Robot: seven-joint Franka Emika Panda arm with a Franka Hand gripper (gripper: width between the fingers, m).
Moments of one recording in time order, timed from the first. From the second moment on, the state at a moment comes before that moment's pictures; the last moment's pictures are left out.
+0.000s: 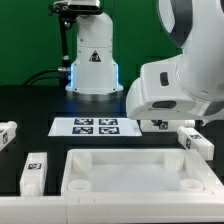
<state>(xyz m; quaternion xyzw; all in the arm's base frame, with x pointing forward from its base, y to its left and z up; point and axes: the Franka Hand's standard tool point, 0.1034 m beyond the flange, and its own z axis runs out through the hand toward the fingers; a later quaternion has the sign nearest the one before) 0.504 0.130 0.067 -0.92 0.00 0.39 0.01</state>
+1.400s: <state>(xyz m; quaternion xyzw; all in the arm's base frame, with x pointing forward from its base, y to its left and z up) 0.481 0.178 0.021 -0.88 0.08 0.47 0.01</state>
